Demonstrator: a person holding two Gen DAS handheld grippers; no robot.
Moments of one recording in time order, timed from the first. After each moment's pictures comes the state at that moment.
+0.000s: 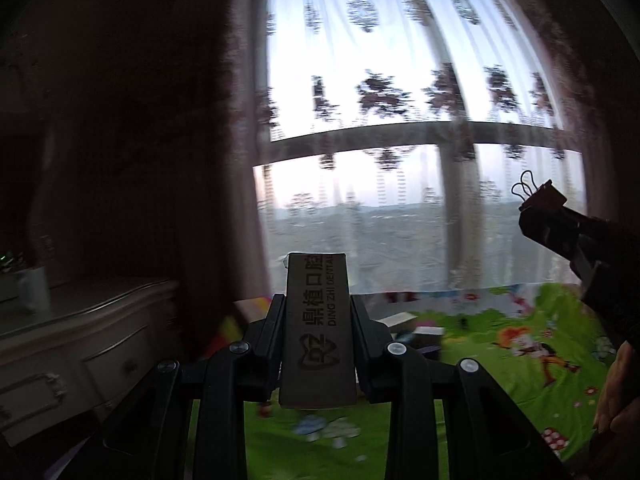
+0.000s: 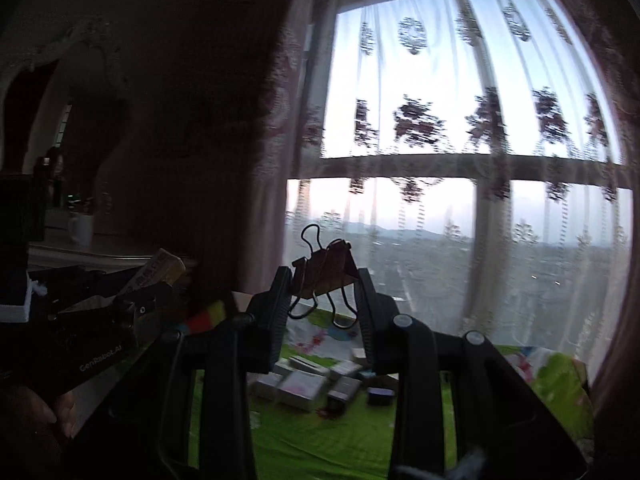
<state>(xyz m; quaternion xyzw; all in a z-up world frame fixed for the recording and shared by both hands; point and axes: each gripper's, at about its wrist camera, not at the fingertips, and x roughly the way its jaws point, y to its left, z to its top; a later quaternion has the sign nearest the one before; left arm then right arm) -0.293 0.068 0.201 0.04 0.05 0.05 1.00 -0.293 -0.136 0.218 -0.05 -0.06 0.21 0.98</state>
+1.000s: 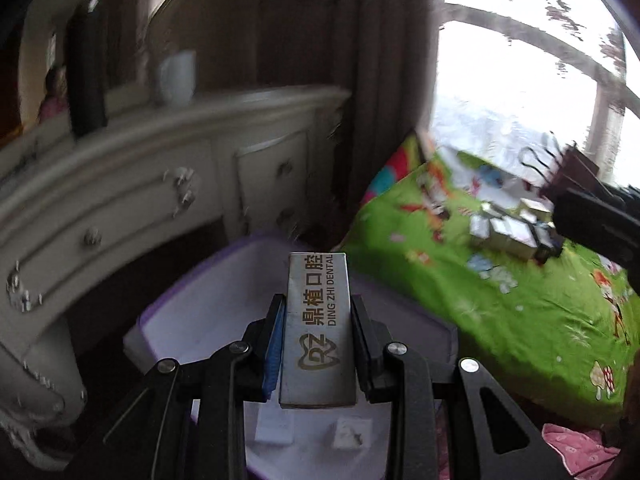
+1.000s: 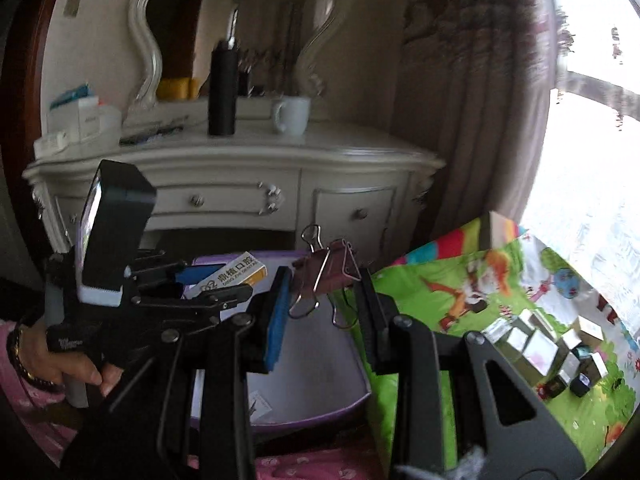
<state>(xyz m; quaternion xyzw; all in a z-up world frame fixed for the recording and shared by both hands) -0.355 0.263 0.110 -0.11 0.32 0.22 0.91 -0.304 0.092 0.174 -0.18 0.17 0.52 0.82</state>
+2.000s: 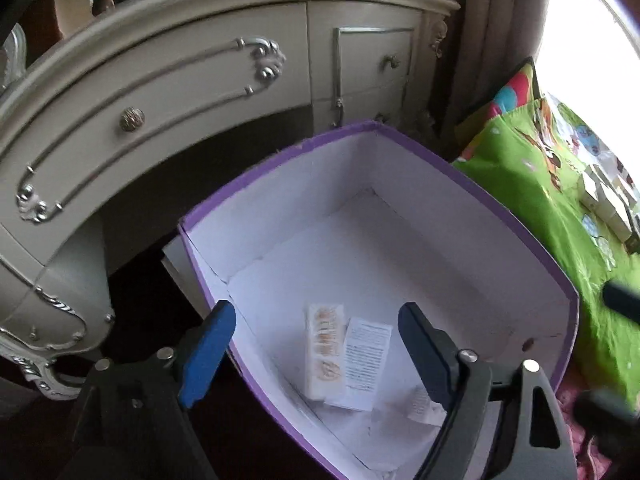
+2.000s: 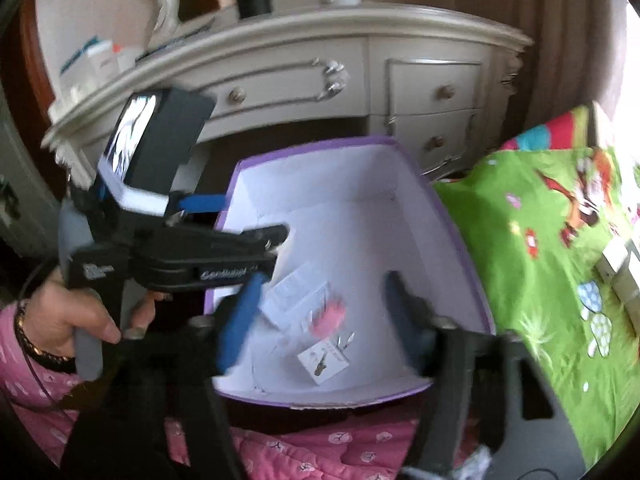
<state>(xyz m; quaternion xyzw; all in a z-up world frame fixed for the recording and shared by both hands) -0.344 0.320 0.036 -0.15 0.44 0.33 0.82 -0.288 0.149 0.074 -0.19 0.33 0.57 0.73</state>
